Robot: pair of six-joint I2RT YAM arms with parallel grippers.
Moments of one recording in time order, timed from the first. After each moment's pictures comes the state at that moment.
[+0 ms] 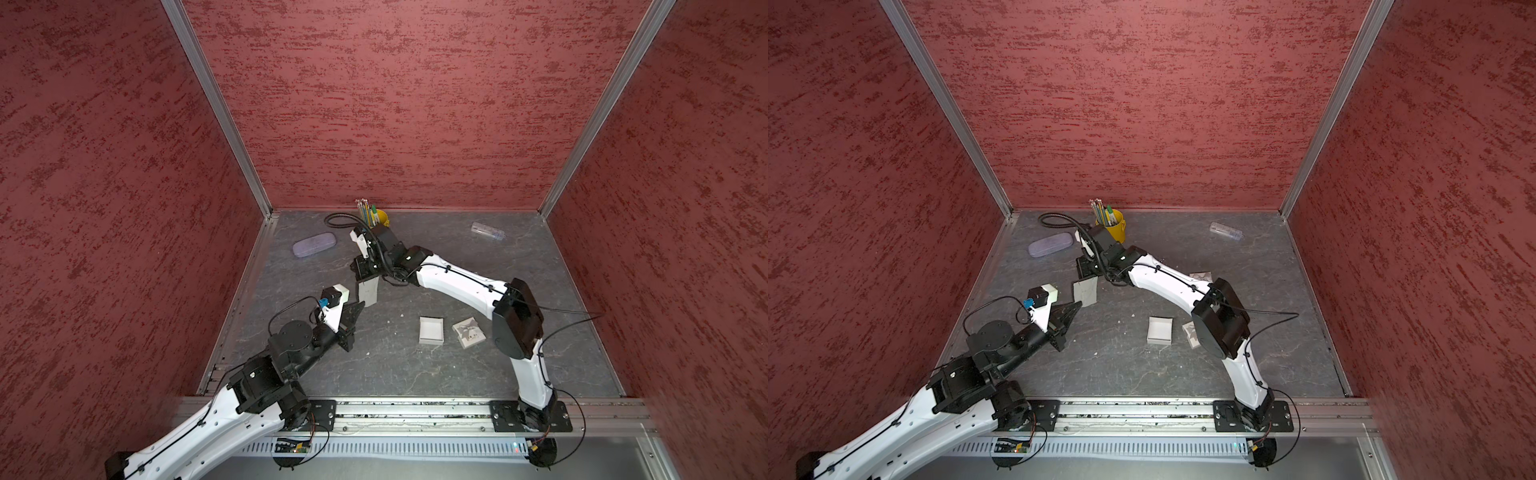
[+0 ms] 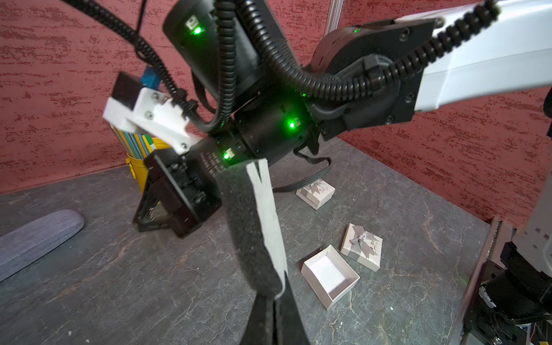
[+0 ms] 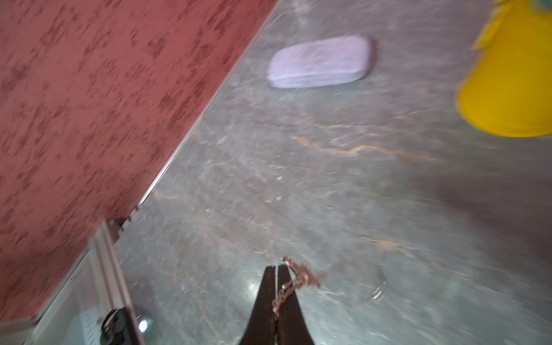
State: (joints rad) left arm -0.89 0.41 0.52 -0.29 -0.21 -0.17; right arm 0.88 2.10 1.84 -0.39 -0.22 0.45
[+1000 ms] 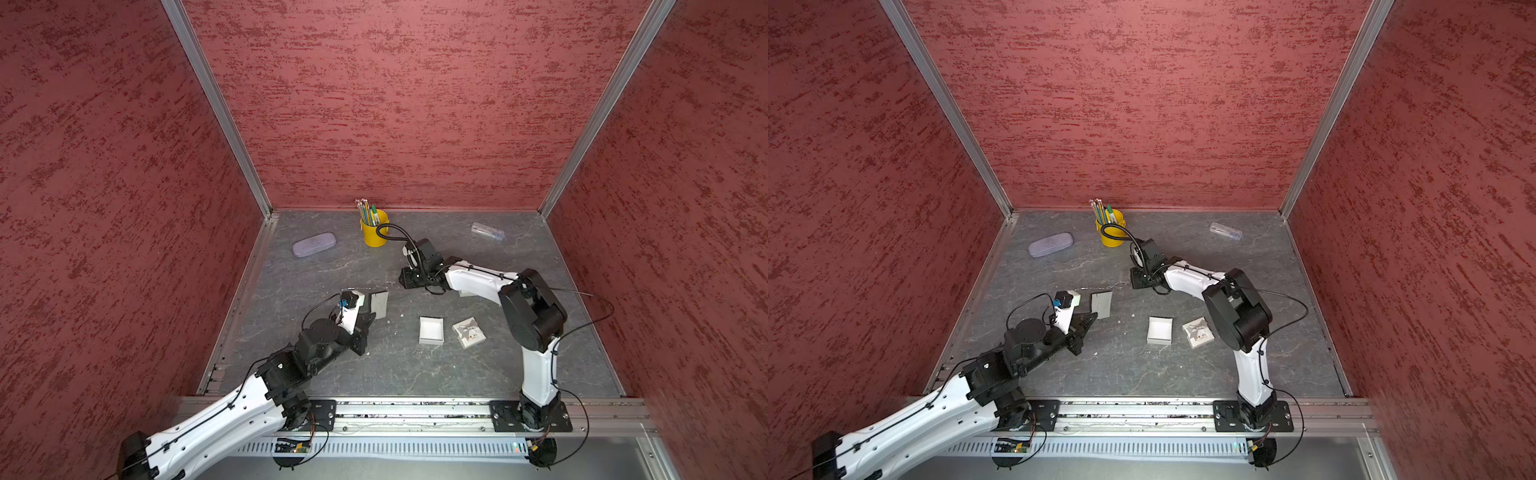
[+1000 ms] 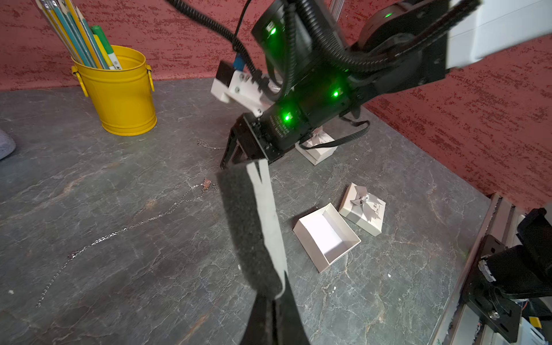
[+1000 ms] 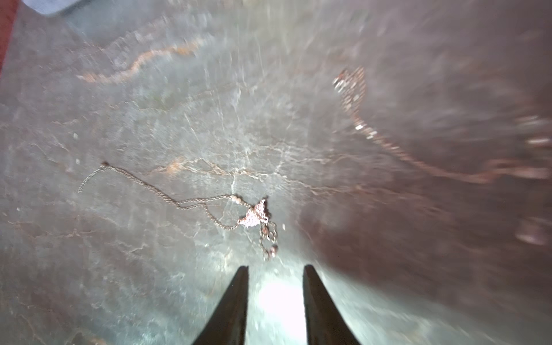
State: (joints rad) left arm -0.87 0.56 0.38 -0.15 -0.13 -0.32; right arm 0.63 1.95 1.33 -0.28 -0.14 0.42
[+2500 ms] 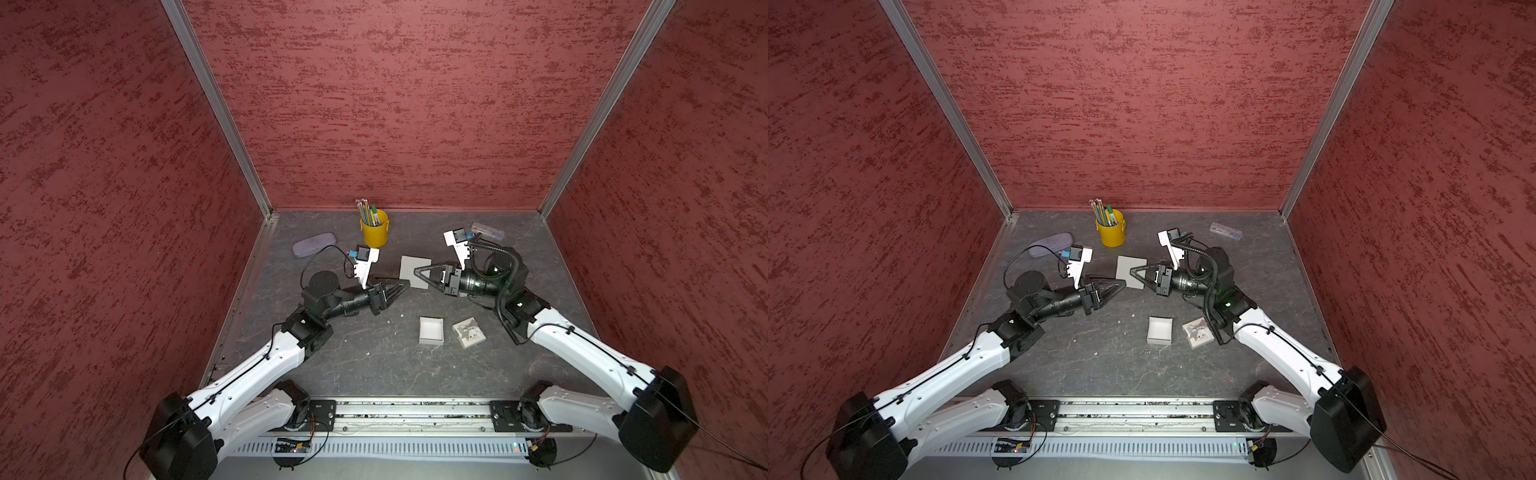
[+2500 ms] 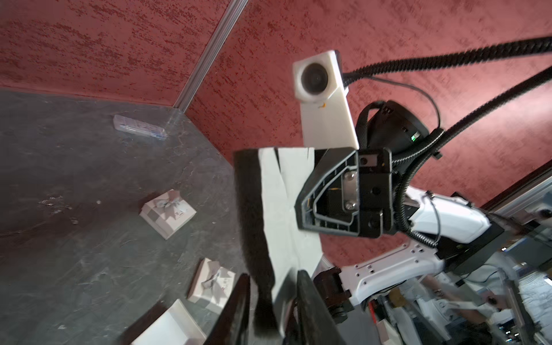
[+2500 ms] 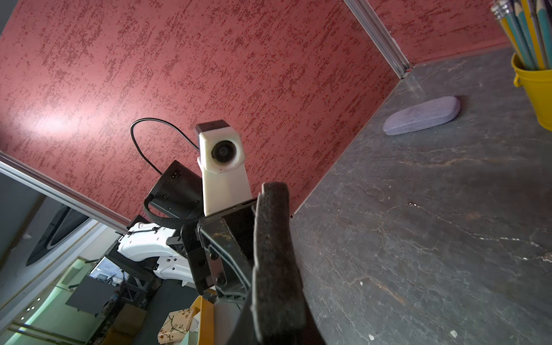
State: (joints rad) left arm -0.61 0.98 0.62 0.35 0.58 -0.68; right arm 0.57 1.15 0.83 0.29 -0.73 0.84
